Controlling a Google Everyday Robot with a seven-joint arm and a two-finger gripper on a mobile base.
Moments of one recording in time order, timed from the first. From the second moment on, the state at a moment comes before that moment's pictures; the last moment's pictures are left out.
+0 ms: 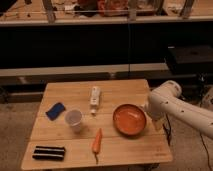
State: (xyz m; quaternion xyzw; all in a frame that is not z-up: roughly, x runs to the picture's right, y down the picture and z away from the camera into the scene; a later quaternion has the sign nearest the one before) arm 0.239 0.150 0.758 -0.25 -0.05 -0.25 0.94
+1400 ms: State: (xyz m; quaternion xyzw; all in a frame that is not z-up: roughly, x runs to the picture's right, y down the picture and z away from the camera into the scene) arm 0.225 0.152 0.780 -0.23 -0.07 -0.32 0.92
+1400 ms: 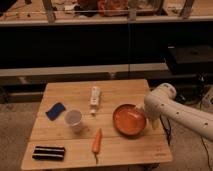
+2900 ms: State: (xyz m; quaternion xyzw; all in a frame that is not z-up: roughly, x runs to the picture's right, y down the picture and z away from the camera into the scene) arm 0.223 0.151 0.799 -0.21 -0.09 -0.38 0.90
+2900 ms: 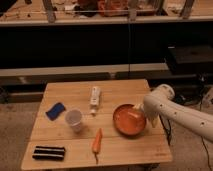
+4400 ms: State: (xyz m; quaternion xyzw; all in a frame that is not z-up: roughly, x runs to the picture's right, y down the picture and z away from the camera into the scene) arm 0.224 0.152 0.808 -0.19 -0.11 -0.44 0.87
